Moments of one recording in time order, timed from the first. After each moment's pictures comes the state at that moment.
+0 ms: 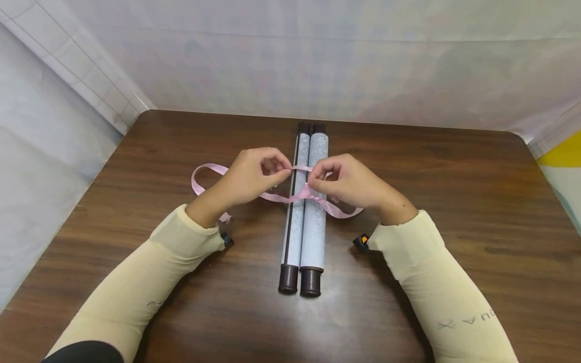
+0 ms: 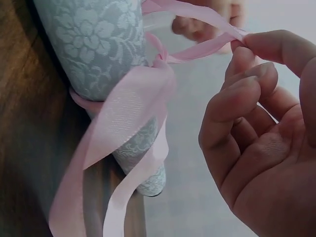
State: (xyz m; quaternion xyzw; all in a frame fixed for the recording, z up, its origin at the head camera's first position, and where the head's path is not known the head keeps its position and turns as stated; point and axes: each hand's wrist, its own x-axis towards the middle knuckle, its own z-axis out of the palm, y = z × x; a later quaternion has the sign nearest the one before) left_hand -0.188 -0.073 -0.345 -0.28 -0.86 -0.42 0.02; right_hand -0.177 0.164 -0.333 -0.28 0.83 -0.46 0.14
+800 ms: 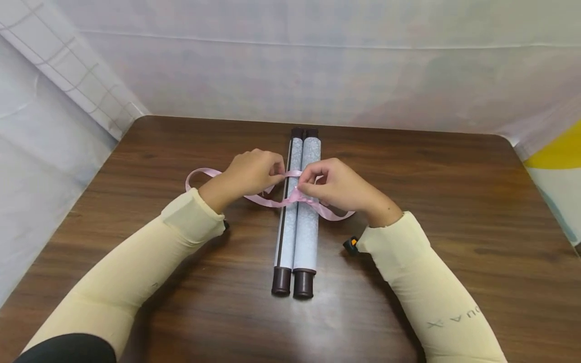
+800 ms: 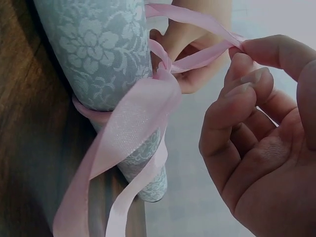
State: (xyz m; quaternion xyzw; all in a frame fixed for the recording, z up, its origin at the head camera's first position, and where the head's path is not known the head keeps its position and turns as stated) left_hand -0.219 -0.068 -0.343 -0.24 -0.96 -0.12 -0.06; right_hand -0.181 0.147 -0.343 -0.28 0.83 -0.47 0.12
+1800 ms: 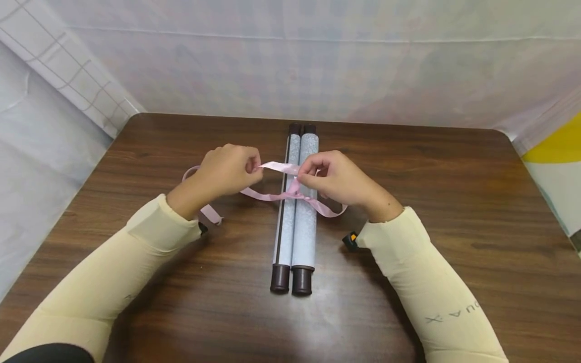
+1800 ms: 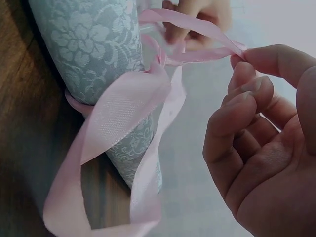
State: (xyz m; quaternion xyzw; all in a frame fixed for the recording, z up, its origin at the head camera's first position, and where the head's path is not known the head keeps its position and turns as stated) left_hand -0.204 -0.103 -0.330 -0.21 -0.97 -0.12 -0.01; right_hand -0.182 0.148 -0.334 -0.27 0.84 -0.46 0.09
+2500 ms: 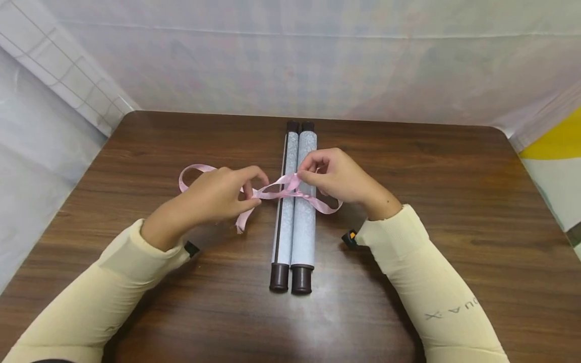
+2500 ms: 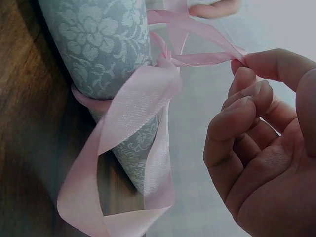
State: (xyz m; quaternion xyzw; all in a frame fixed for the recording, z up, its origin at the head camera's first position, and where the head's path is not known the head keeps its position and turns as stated) left_hand -0.155 -0.110 -0.319 -0.32 -0.93 -0.16 -0.07; right_hand -0.182 0.148 -0.334 -0.27 0.84 -0.46 0.08
